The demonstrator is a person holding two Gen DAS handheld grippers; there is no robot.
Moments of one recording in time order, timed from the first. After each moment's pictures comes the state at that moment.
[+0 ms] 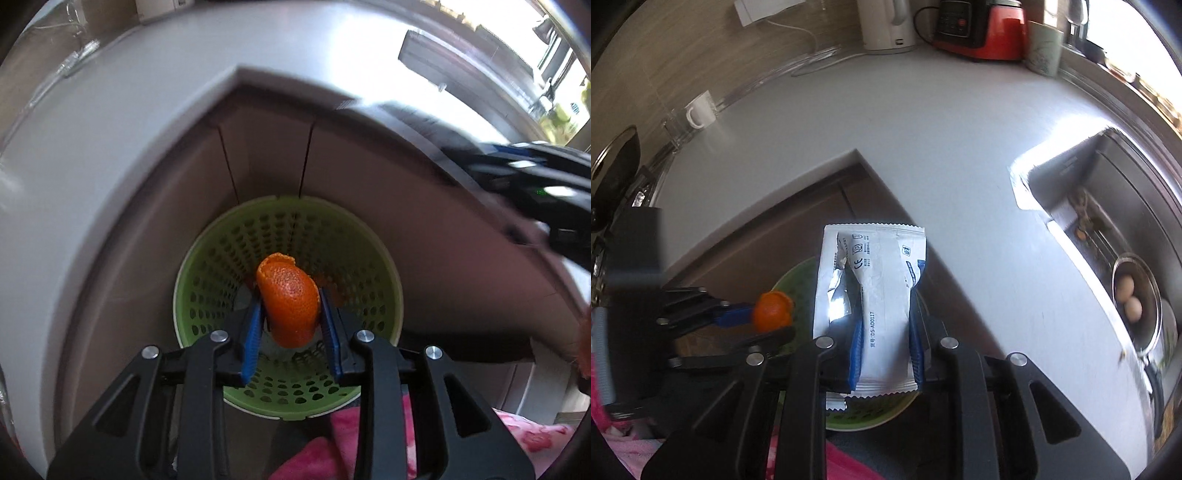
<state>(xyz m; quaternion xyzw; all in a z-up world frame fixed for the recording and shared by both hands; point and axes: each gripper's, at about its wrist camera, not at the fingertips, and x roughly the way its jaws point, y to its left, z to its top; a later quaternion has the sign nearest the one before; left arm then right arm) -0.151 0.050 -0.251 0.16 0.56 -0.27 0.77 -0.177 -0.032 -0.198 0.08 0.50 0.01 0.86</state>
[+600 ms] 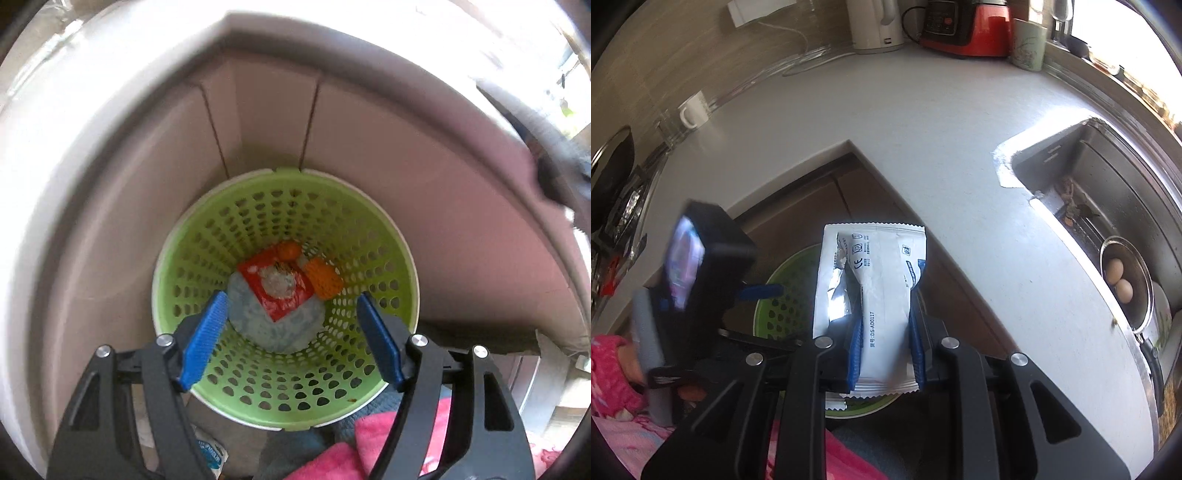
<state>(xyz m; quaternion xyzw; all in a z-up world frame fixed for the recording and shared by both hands) -0.131 0.056 -0.275 0.17 0.59 -0.27 0.74 -0.188 -0.025 -0.199 0.07 0.50 0.00 0.86</state>
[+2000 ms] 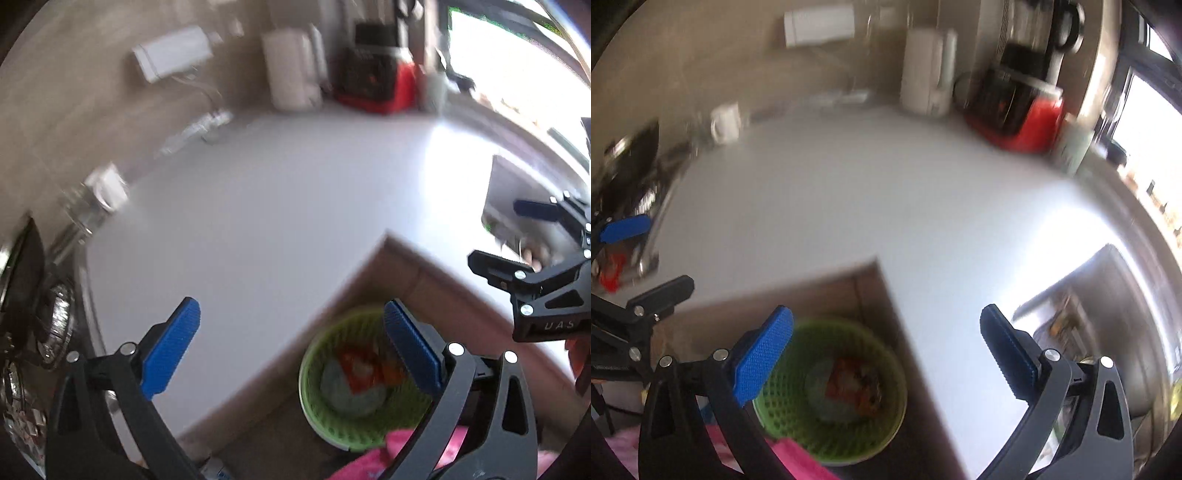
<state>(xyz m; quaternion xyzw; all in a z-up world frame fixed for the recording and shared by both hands) -0.114 0.134 -0.072 0.12 0.42 -0.09 0.89 -0.113 -0.011 -0.097 -0.03 0.43 0.04 0.90</state>
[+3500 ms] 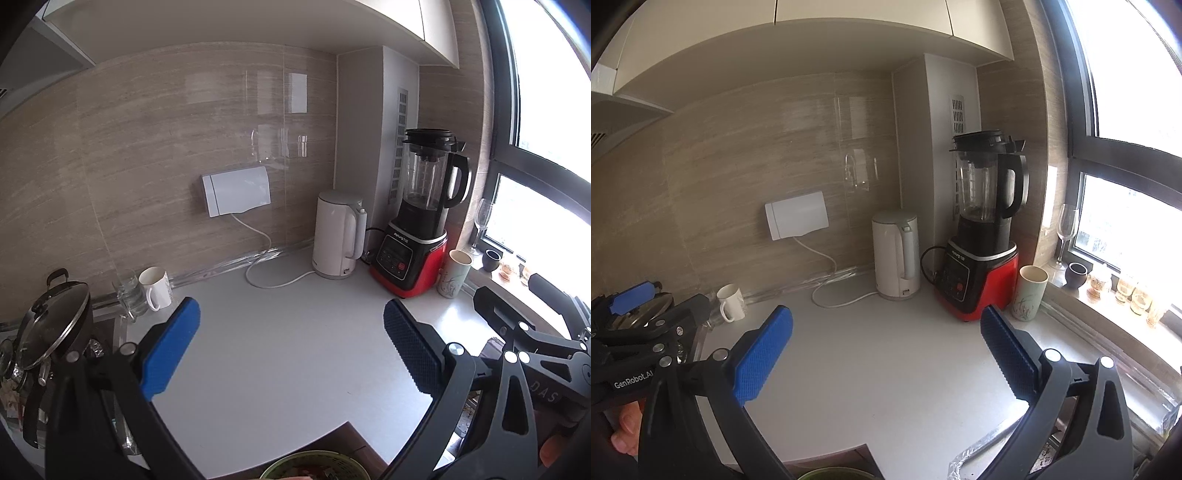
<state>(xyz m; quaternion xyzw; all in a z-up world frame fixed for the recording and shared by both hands) -0.084 0.083 0.131 0.01 0.26 -0.01 0.97 -0.087 -0.067 0.111 0.04 0.21 0.02 0.98</state>
